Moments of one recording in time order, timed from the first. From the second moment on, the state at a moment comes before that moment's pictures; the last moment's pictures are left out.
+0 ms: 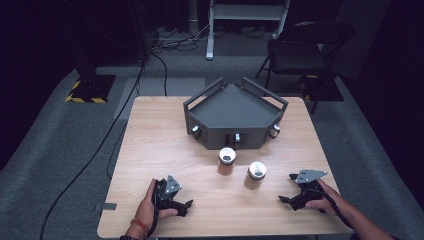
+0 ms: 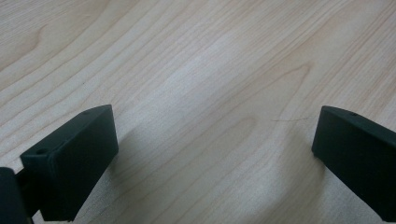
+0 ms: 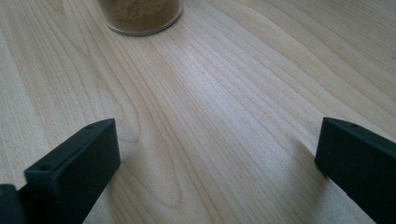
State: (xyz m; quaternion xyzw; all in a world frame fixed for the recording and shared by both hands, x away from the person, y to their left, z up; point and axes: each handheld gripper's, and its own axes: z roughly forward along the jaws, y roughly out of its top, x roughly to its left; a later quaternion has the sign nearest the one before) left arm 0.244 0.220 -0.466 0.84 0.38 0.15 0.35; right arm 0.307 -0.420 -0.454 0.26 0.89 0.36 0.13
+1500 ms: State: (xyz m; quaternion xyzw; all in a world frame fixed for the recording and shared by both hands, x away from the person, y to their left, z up) left arm 0.241 0.195 -0.438 0.85 0.36 0.18 0.34; right arm 0.308 -0.419 -0.454 0.26 0.89 0.36 0.13
